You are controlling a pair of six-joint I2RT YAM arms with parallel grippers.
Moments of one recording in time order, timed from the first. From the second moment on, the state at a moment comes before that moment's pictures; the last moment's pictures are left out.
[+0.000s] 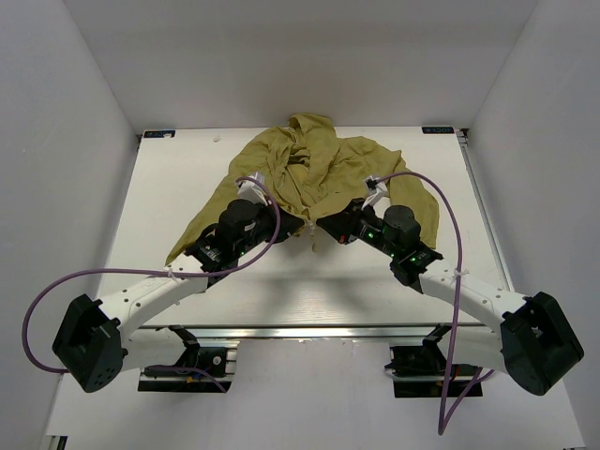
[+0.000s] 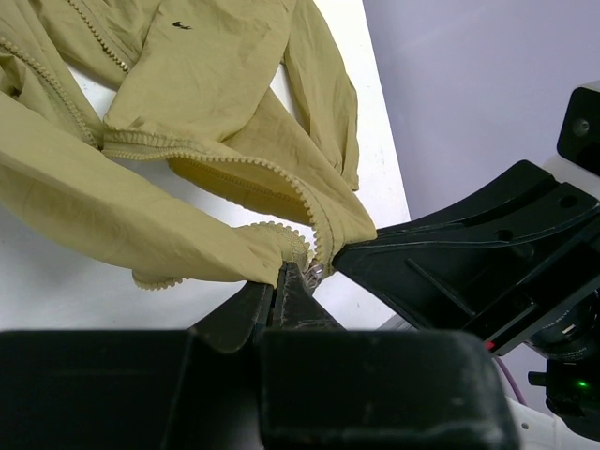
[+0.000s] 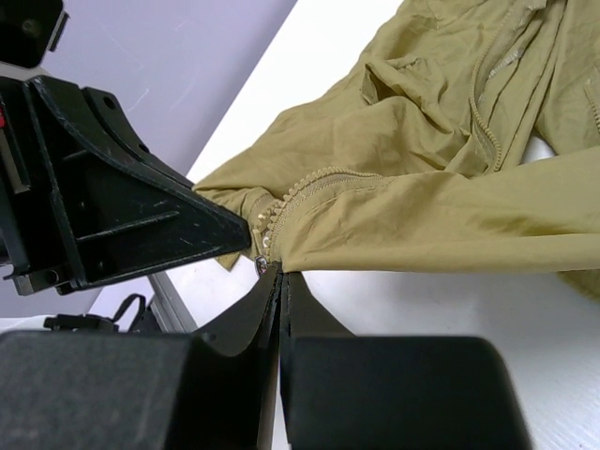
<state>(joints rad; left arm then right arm) -0.72 1.17 0.77 0.11 -0.01 -0.86 0.65 1.17 0.59 0.49 -0.28 0.65</state>
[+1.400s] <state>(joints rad) -0.73 1.17 0.78 0.07 0.15 -0.72 0.65 1.19 0.60 0.53 -0.24 0.73</state>
